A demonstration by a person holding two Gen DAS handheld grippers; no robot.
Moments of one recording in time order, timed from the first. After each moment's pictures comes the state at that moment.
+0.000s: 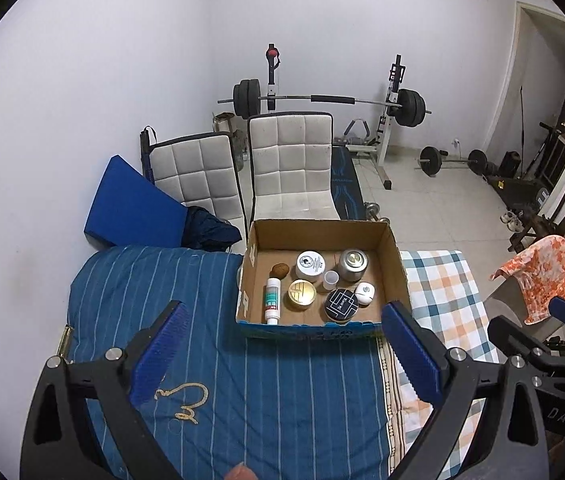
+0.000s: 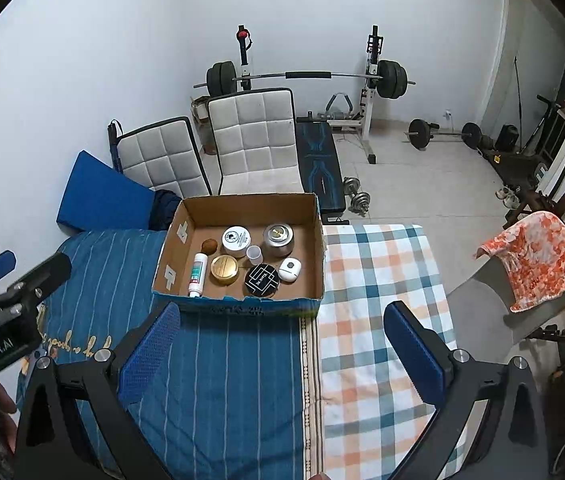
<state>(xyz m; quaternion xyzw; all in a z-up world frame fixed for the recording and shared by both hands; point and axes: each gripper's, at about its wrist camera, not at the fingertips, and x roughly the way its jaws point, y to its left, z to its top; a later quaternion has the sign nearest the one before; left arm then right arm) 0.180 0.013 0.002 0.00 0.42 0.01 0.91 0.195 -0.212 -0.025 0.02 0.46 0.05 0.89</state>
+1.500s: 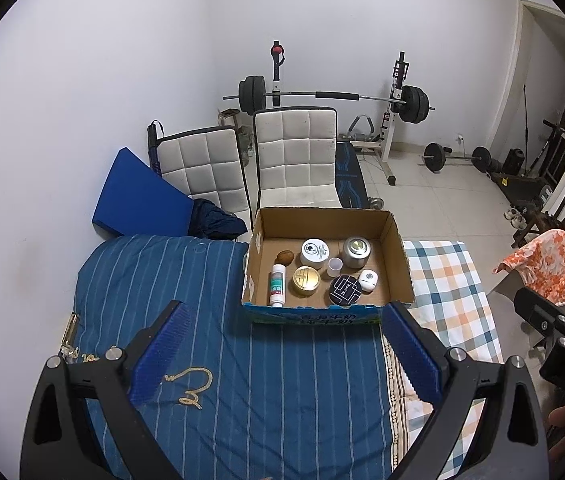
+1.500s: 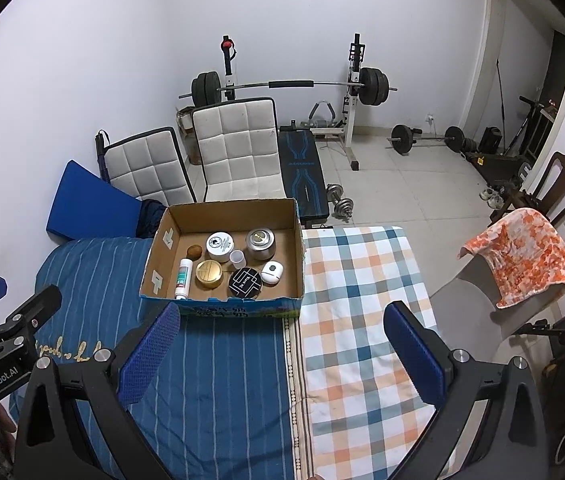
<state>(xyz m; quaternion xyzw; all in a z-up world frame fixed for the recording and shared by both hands) 0.155 0.006 0.002 0.00 0.42 0.02 0.91 0.168 -0.226 -0.021 0.02 0.44 0.01 0.90</state>
